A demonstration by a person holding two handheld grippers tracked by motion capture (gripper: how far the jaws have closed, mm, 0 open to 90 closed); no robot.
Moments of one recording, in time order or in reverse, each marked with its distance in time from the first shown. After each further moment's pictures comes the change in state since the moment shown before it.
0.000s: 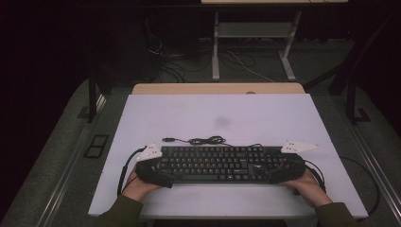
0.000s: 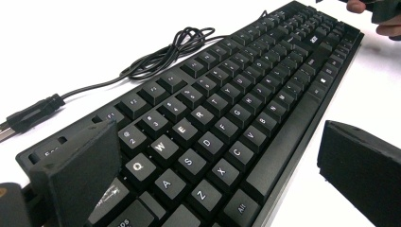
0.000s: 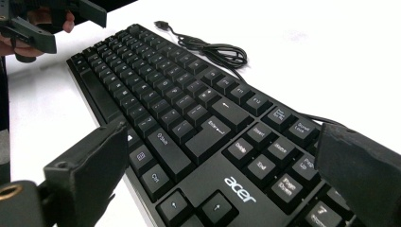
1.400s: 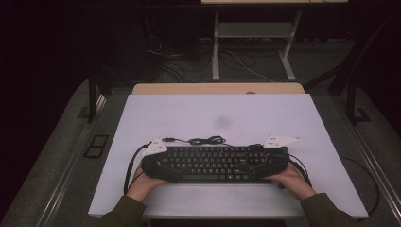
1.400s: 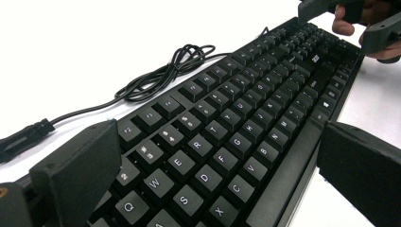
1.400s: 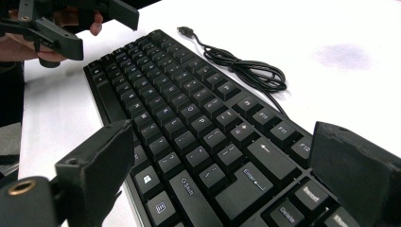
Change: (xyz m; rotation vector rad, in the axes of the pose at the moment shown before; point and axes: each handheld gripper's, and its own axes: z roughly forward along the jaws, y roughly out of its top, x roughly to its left) left arm -0.001 0.012 0.014 -0.028 0.000 -0.026; right arm 0.013 0.022 0.037 0.023 0.075 -0.042
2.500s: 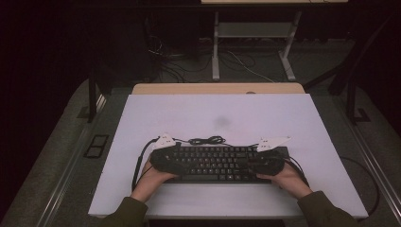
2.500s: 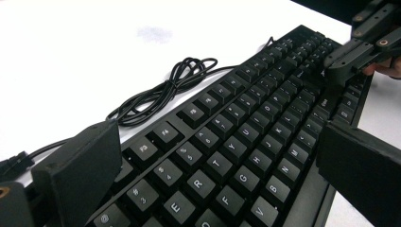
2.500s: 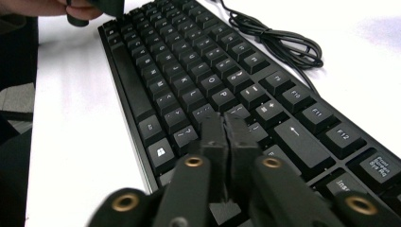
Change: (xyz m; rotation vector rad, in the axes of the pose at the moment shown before) left arm 0.001 0.013 0.025 0.001 0.000 -0.001; right arm 0.002 -0.001 0.010 0.128 0.073 -0.068
